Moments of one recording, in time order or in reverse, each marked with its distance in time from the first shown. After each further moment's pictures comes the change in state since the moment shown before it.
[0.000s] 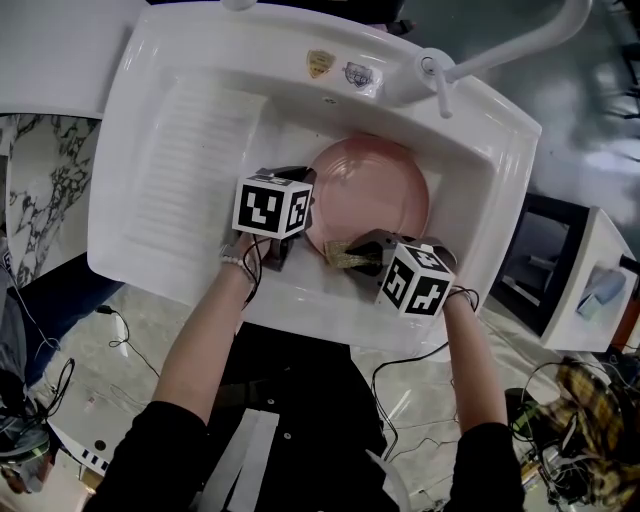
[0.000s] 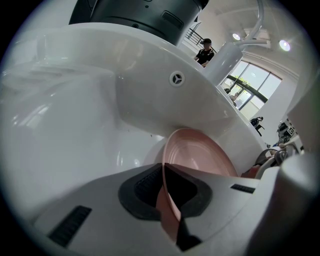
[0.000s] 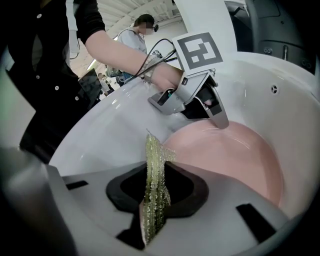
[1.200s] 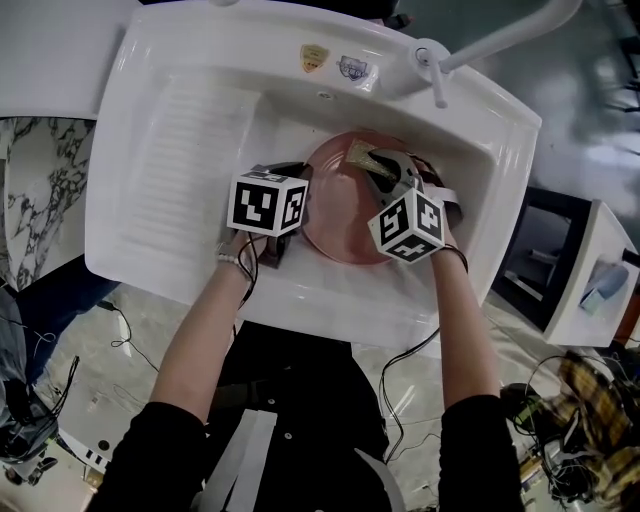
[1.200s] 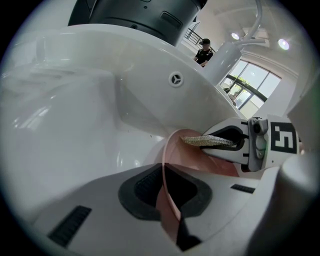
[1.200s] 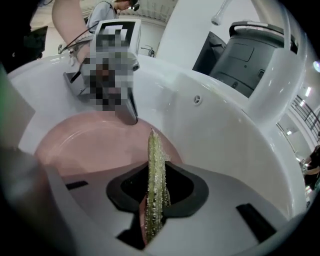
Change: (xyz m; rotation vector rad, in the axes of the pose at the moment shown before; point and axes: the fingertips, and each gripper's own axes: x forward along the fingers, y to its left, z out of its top) left arm 0.000 0.000 0.000 0.008 -0.004 -0.002; right arm -0.045 -0.172 -0.011 -0.058 0.024 -0.740
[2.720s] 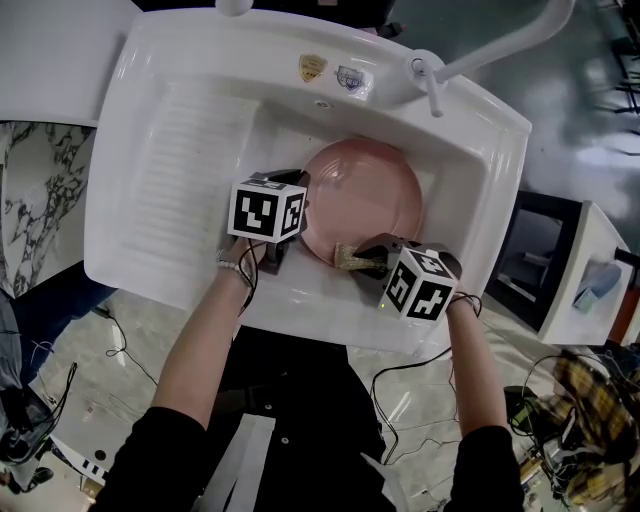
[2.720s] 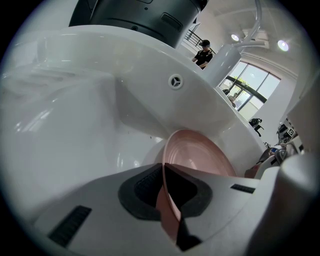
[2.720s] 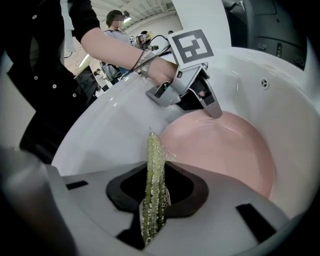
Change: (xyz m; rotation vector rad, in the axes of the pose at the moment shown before) left arm -0.002 -0.001 0.001 -0.006 -0.012 -0.007; right arm -0.093 0.151 0.002 0.076 0.063 0.699
